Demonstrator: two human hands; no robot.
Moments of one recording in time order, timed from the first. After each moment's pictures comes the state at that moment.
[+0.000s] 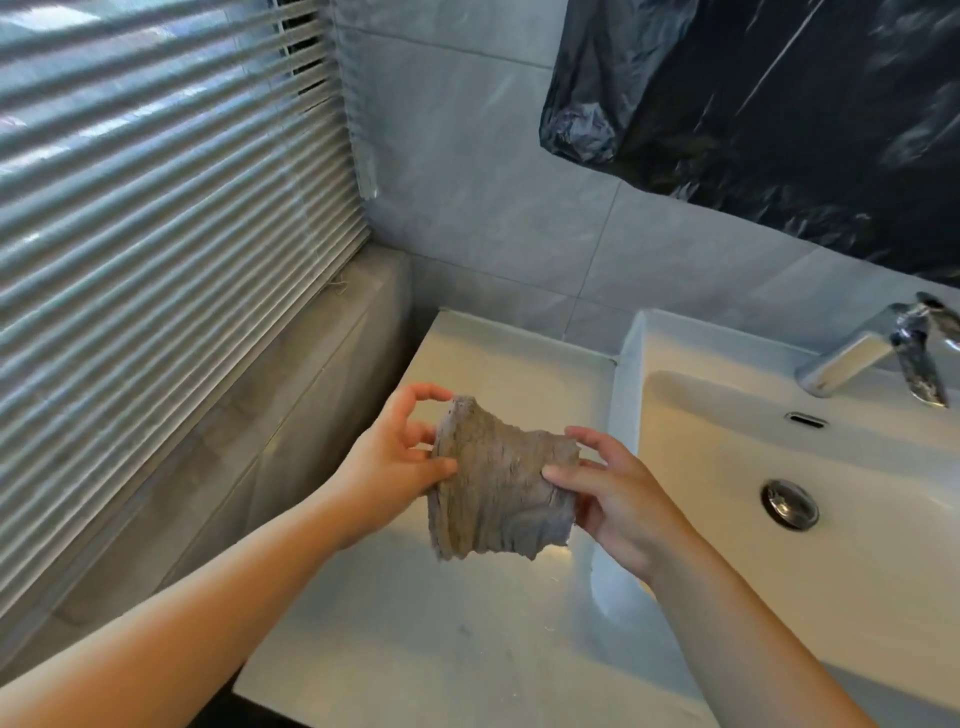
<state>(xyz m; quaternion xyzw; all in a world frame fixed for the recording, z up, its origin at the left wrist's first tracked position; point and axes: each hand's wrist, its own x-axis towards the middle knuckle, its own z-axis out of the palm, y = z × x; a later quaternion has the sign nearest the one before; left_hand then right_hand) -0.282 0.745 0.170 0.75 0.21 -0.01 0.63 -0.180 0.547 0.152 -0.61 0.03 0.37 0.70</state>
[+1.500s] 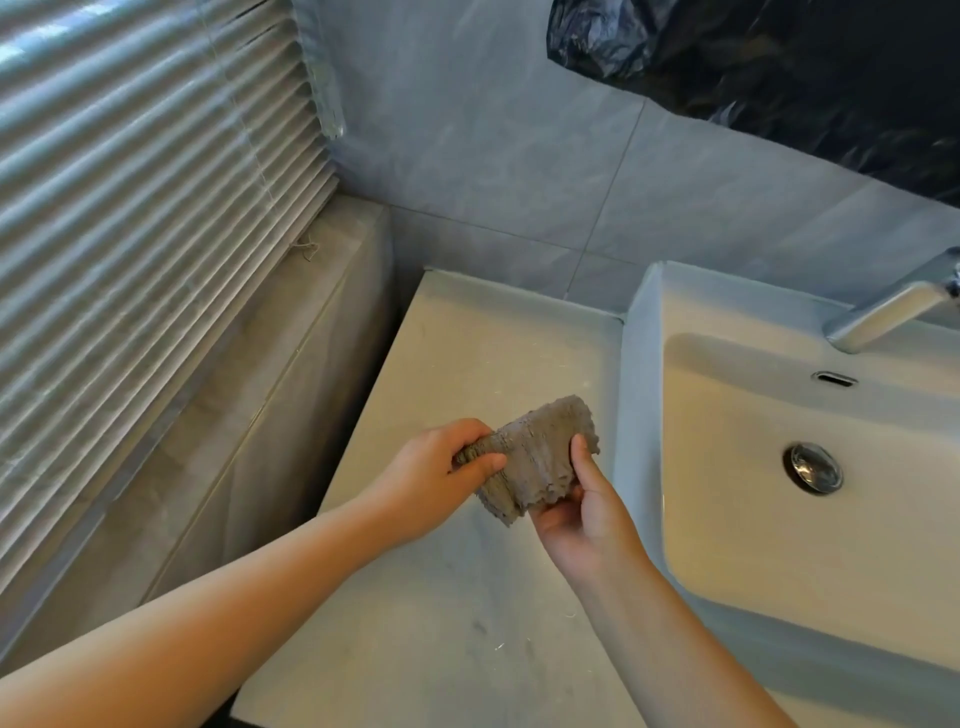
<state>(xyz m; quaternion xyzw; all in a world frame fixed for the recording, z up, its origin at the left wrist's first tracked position) -0.241 0.755 0.090 0.88 0.09 -0.05 0.46 -0.194 0.598 0.087 -0.34 0.29 0.29 0.85</state>
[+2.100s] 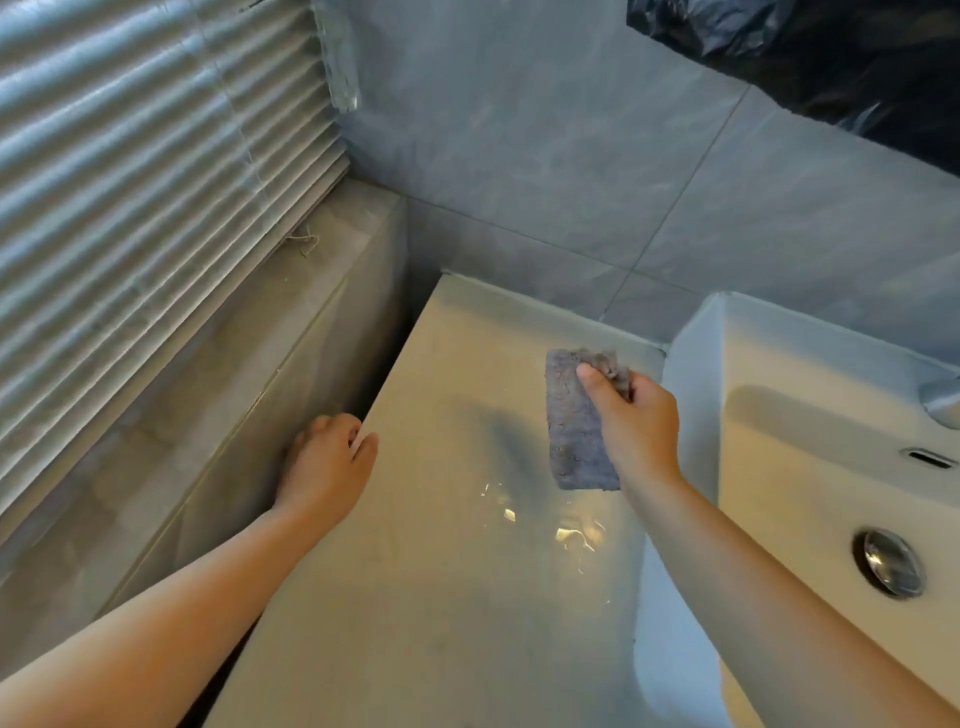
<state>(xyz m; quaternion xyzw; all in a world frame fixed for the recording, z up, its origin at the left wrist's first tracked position) -0.208 0.864 -0.034 0.89 0.36 0.00 0.28 -0.051 0.632 0.061 -0.83 0.01 0.08 0.56</state>
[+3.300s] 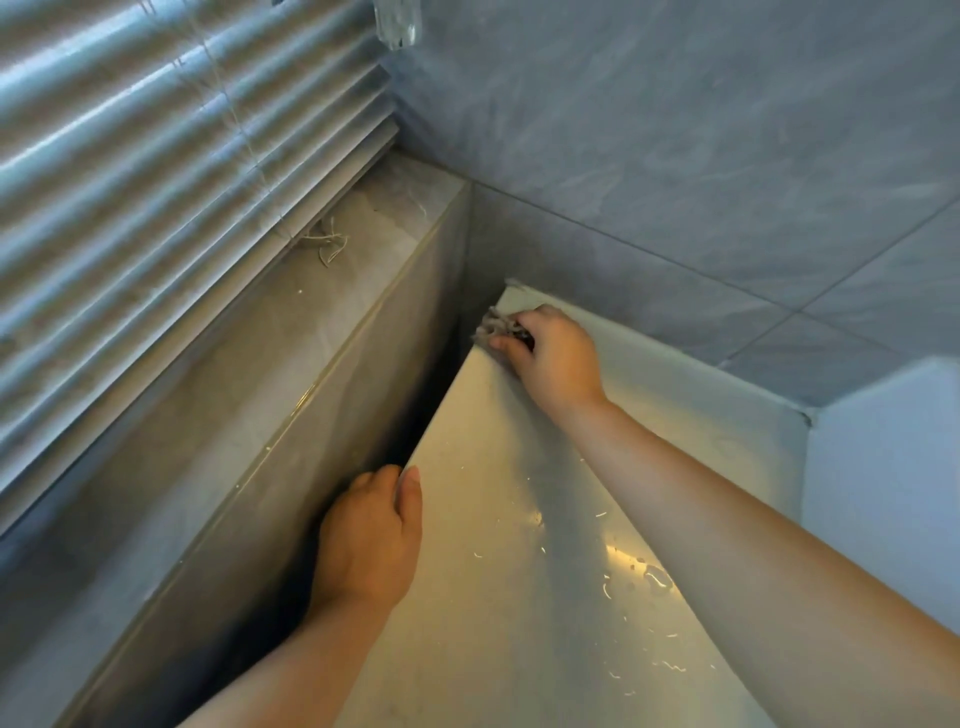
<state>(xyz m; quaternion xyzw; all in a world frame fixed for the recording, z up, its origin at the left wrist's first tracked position) -0.166 0.865 -0.090 0.87 0.41 0.08 0.25 0.064 0.814 -0.056 -0.88 -0.38 0.05 0.28</state>
